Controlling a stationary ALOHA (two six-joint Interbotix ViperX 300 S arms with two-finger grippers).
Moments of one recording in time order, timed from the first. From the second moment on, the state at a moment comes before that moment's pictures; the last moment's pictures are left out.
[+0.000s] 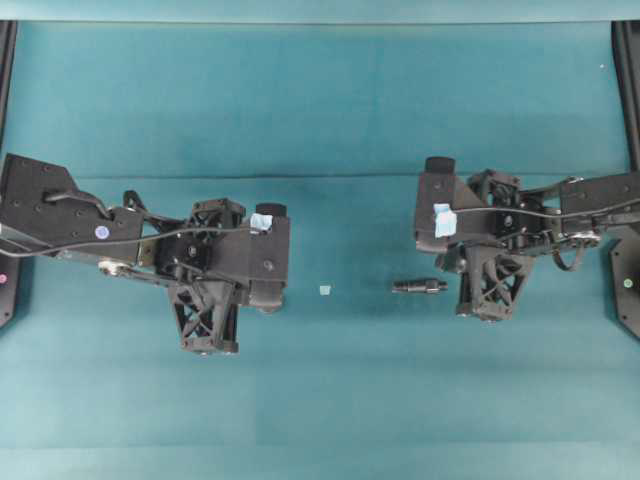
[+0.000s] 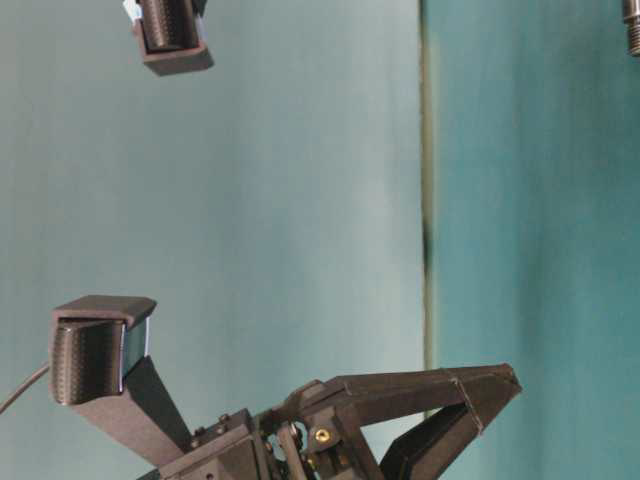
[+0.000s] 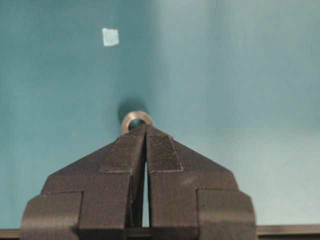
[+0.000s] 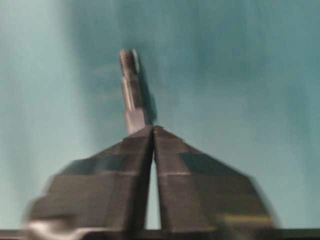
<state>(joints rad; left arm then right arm) -0.06 -0.05 0.57 0.02 0.47 -0.04 -0.04 -0.21 0.80 0.00 0.54 0.09</state>
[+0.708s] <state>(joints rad) -0.05 0.02 0.57 0.02 0.47 -0.05 -0.03 -0.14 0.79 0.00 0.52 -0.01</state>
